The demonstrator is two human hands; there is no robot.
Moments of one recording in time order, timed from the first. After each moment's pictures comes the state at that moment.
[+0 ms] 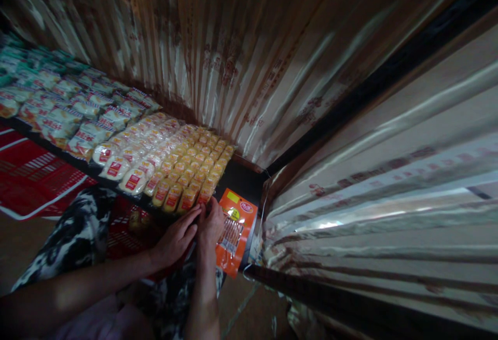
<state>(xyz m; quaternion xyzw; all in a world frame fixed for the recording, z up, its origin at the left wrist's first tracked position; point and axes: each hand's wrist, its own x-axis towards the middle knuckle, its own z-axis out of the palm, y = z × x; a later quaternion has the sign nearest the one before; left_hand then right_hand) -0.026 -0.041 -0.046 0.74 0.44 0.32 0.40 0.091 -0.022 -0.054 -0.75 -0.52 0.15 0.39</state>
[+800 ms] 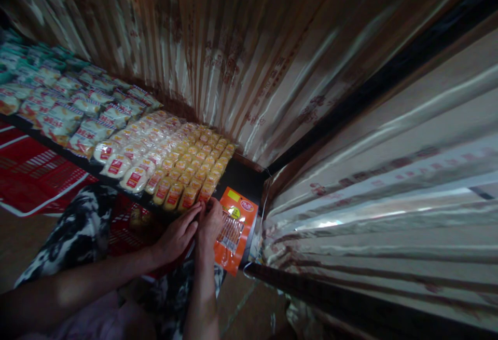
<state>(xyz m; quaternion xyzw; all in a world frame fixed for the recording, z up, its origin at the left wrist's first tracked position) -0.026 -0.040 -0.047 0.73 0.44 0.33 0.41 0.087 -0.024 -0.058 -0.75 -0.48 0.20 0.41</state>
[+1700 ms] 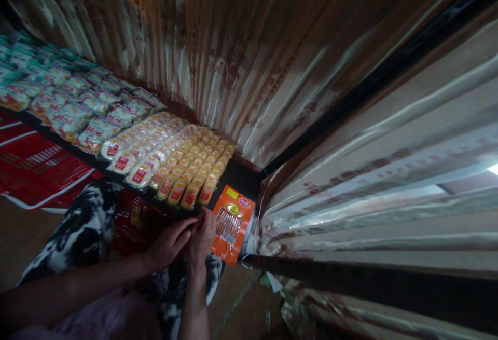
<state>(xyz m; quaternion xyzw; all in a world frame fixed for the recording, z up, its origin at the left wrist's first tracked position) -0.052 -0.073 -0.041 0.72 0.43 0.32 0.45 0.064 -0.069 -0.072 -0.71 -0.52 0.11 0.47</state>
